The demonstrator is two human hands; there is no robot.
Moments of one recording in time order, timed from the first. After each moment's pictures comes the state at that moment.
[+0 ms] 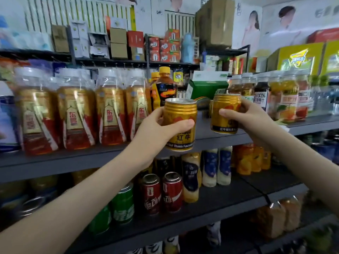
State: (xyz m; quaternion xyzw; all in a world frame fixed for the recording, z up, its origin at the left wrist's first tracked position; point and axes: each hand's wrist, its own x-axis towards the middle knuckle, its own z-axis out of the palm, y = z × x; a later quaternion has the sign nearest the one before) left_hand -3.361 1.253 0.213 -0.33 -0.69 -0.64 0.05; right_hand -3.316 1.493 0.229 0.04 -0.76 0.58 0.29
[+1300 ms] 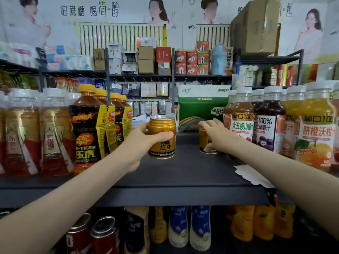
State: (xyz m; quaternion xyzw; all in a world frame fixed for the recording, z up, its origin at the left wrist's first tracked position) left_hand -3.467 1.447 0.237 -0.17 -0.72 -0.67 0.08; right_hand -3.535 1.687 0.245 0.12 -0.97 -0.01 0.22
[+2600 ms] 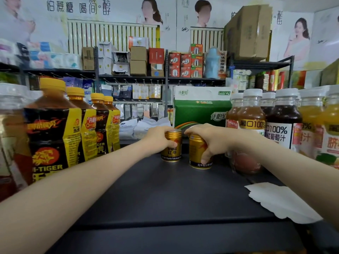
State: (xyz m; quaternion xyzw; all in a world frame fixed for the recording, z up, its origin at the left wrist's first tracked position) left_hand -3.610 1.487 0.251 -0.24 -0.89 -0.37 0.14; right_hand -3.553 1.676 0.285 0.21 -0.97 -0.04 0.10
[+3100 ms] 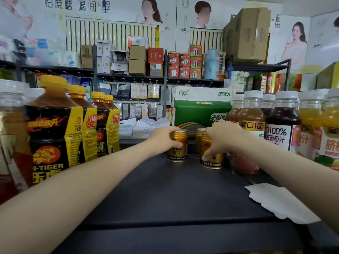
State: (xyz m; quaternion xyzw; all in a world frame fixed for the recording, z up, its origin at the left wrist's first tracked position) left_hand -3.620 1.496 0.246 -0.28 -0.87 -0.38 0.13; right_hand -3.544 1.674 0.284 0.04 -0.96 -0.24 0.17
